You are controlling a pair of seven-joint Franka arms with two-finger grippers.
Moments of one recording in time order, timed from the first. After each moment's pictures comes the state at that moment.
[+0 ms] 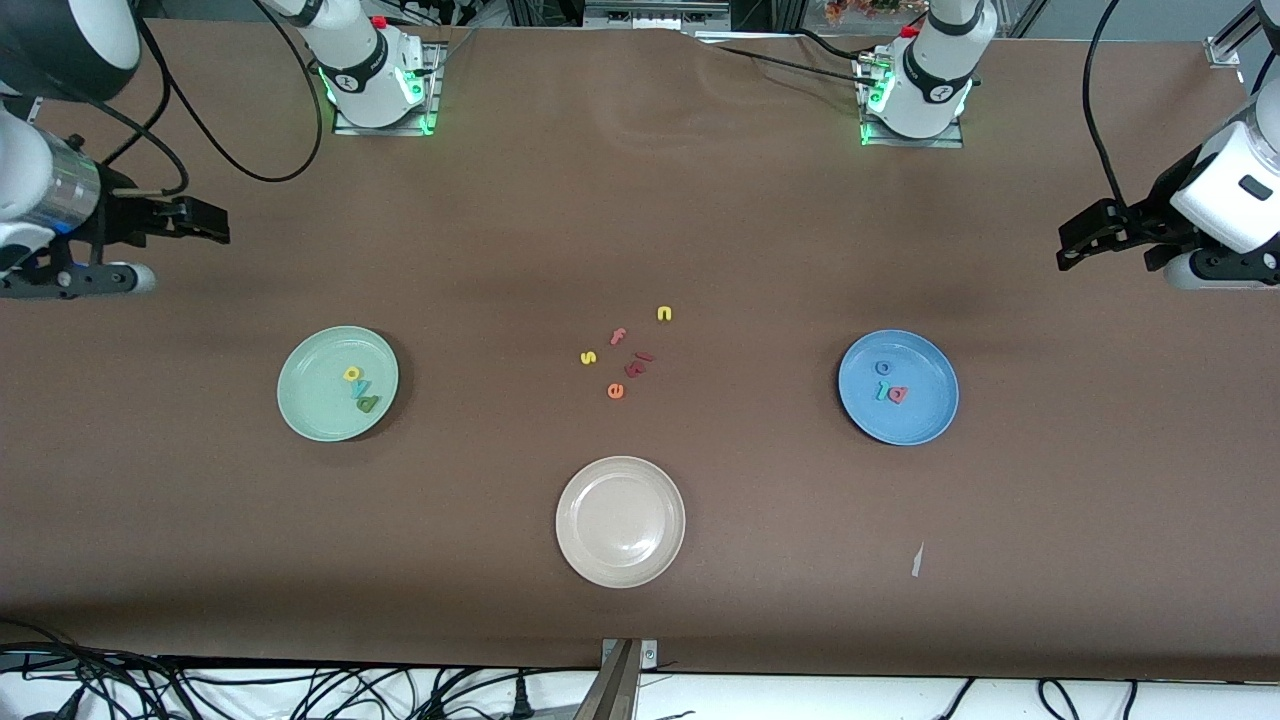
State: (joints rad) left arm -0.01 0.02 -0.04 -1.60 0.00 1.59 -0.07; right arm 0.22 0.07 -0.19 -1.61 -0.04 1.45 -0.04
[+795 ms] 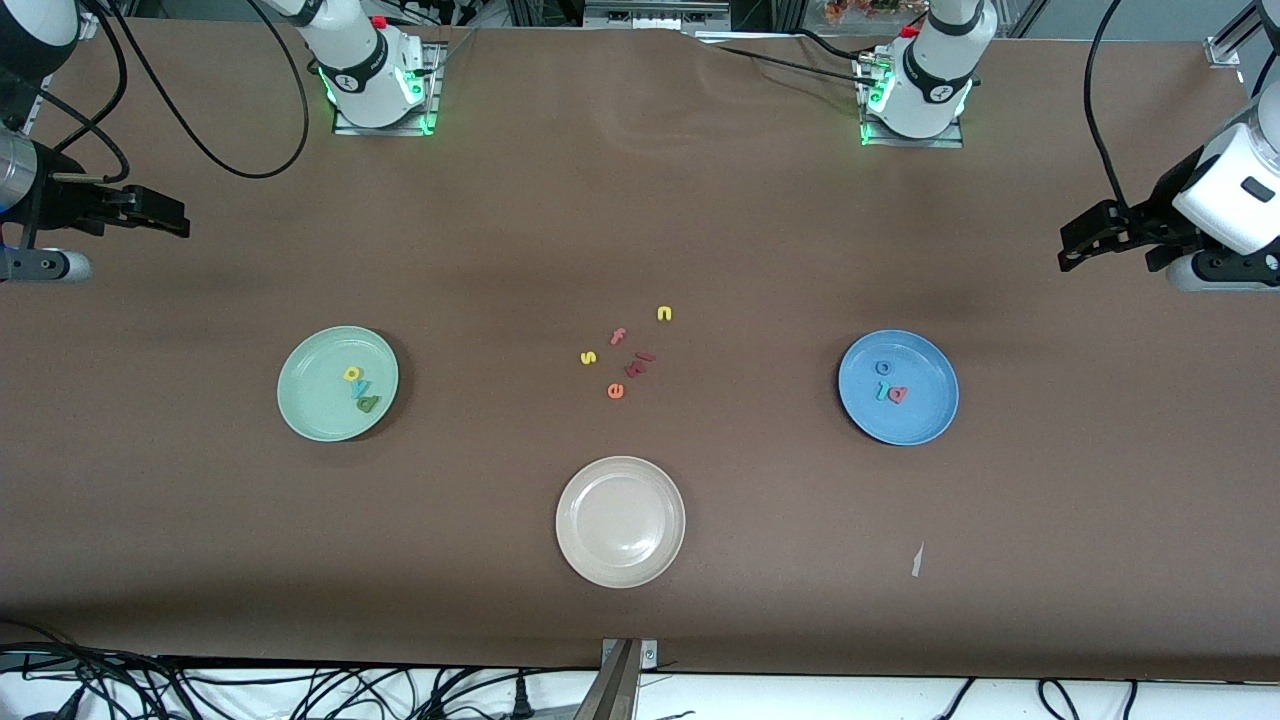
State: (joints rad) left arm -0.01 0.02 -0.04 -1.60 0.00 1.59 -0.07; right arm 0.18 0.06 -0.21 -1.61 -0.04 1.44 -0.04
